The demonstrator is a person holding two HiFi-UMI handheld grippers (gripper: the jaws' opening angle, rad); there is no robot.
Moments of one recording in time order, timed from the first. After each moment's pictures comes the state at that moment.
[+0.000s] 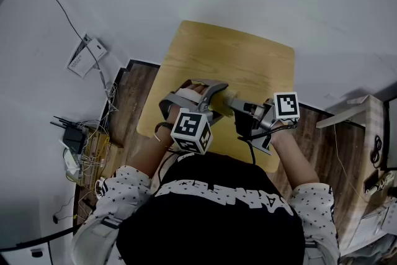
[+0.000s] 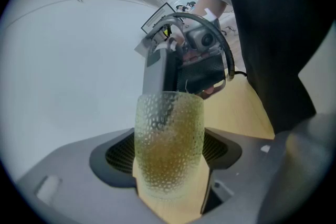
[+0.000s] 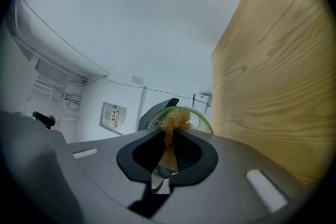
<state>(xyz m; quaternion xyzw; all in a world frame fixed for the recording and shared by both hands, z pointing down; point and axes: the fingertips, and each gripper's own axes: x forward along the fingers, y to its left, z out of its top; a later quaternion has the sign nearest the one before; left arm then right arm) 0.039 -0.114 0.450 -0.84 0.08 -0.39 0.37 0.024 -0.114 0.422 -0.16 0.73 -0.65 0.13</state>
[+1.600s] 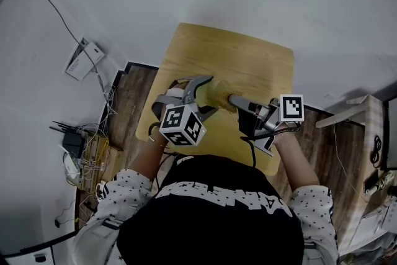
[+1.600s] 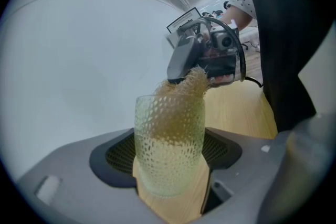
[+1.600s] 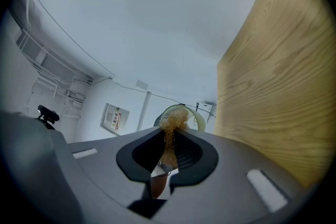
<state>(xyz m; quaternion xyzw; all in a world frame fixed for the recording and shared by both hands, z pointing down) 0.012 -0.156 0.445 -0.88 0.15 -0.36 0.28 0.039 -0.131 0.410 -0.18 0.75 -0.61 0.16</state>
